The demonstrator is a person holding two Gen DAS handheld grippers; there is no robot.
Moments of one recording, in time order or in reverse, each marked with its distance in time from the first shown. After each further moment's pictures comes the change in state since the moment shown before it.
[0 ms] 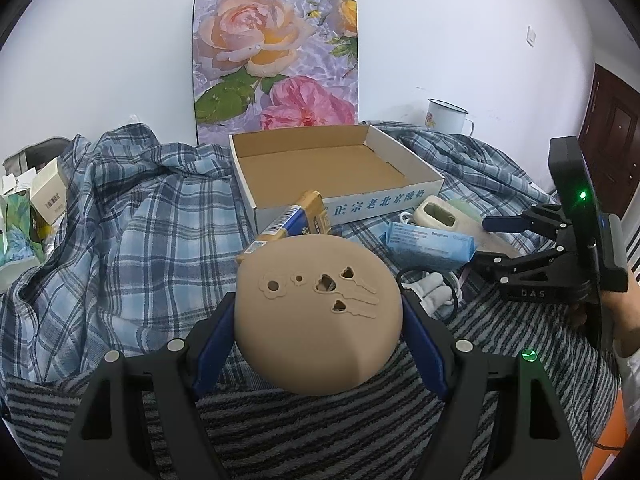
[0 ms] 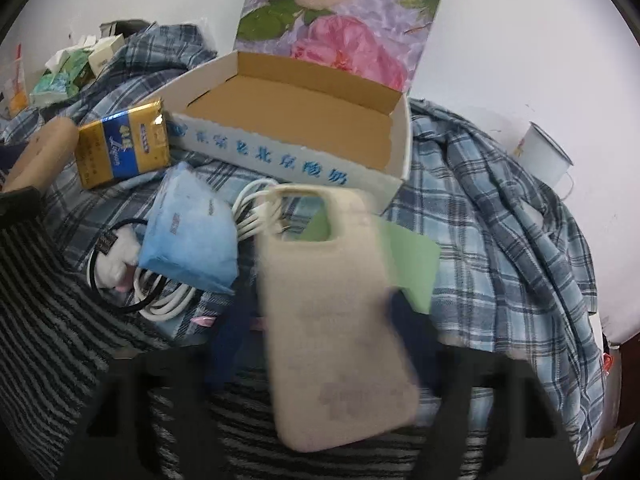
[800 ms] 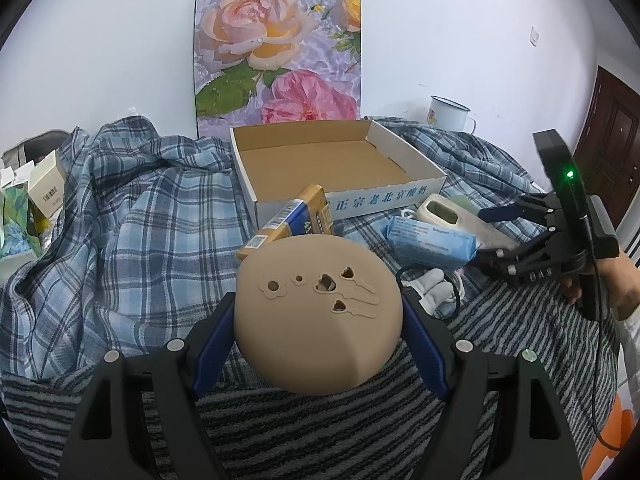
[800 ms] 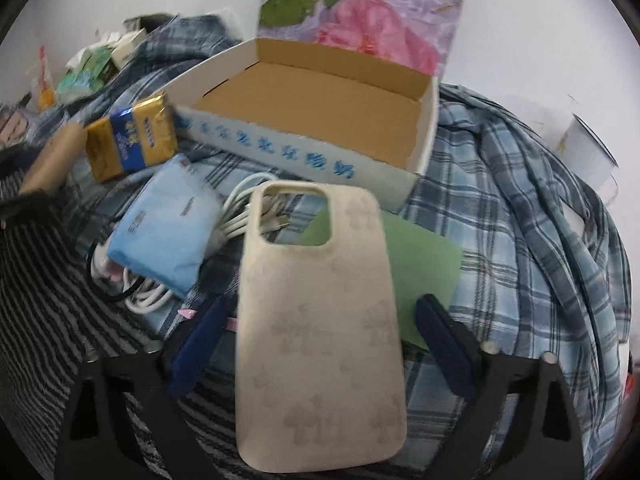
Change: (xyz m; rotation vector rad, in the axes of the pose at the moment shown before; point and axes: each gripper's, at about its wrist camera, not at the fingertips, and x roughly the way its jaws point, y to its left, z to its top) left arm 0.001 0.000 -0.004 -0.015 0.016 -0.002; right arm 0.019 -0.025 0.009 -0.033 0.048 0.163
